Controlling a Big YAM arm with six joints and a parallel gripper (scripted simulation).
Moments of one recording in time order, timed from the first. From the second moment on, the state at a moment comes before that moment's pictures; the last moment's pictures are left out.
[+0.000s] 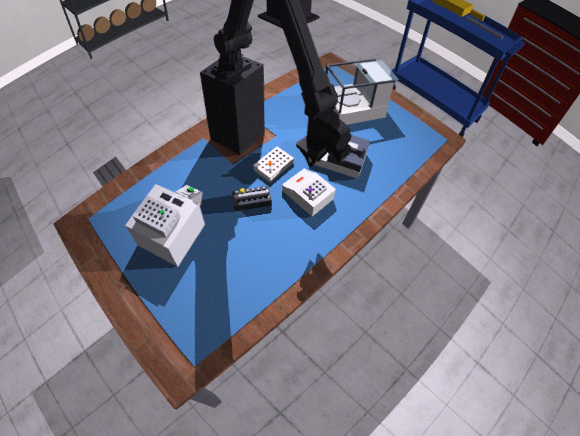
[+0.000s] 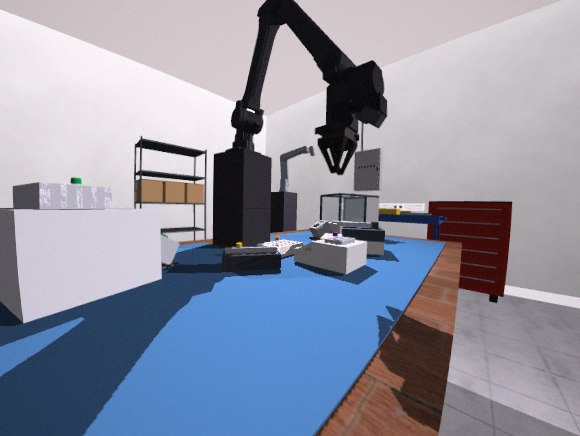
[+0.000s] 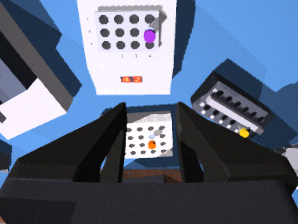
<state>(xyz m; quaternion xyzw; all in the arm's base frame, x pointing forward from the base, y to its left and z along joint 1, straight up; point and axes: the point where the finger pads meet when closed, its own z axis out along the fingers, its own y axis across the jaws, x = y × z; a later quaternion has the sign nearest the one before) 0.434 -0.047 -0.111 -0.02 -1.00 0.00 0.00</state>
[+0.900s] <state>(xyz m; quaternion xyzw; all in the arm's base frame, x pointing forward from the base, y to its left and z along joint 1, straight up) 0.431 -0.047 -0.074 -0.02 -1.00 0.00 0.00</state>
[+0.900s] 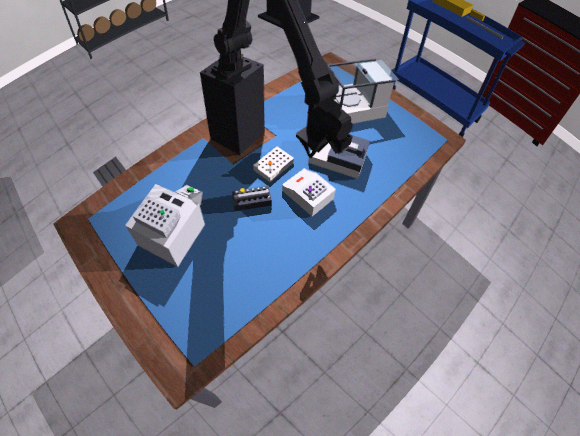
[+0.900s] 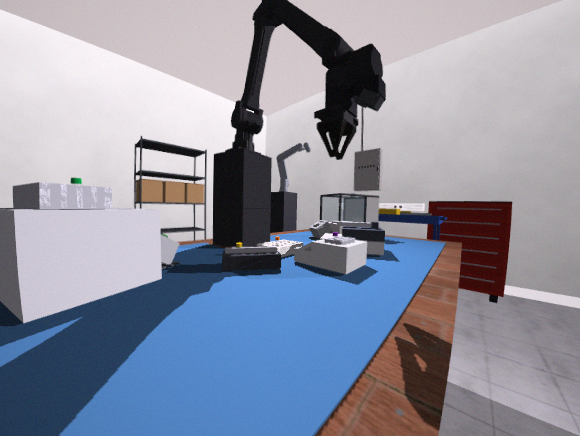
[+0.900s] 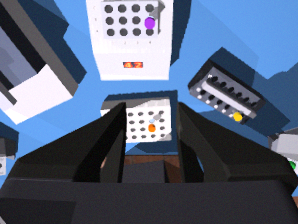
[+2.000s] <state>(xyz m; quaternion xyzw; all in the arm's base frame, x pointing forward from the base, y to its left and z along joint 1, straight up) 0.395 0.062 -0.062 -0.04 -1.00 0.00 0.00</state>
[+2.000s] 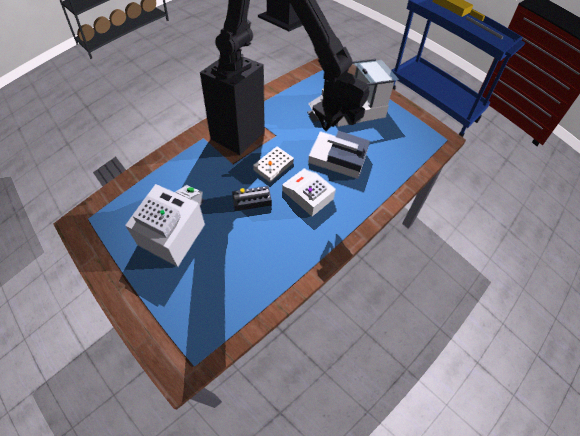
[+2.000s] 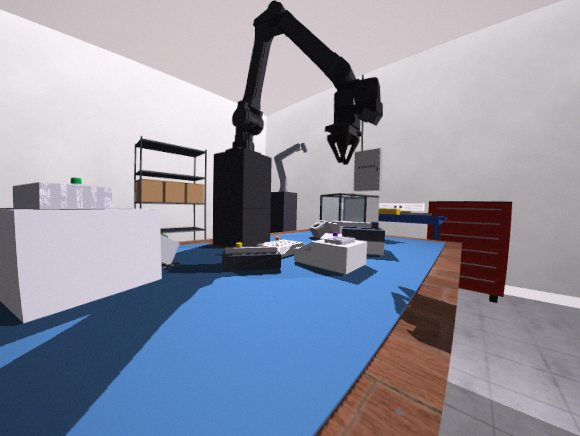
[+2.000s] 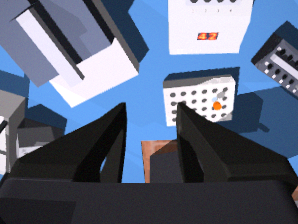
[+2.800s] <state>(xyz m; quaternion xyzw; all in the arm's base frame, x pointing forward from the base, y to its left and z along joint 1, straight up) 0.330 0.236 -0.058 -0.09 -1.00 -0.01 0.00</state>
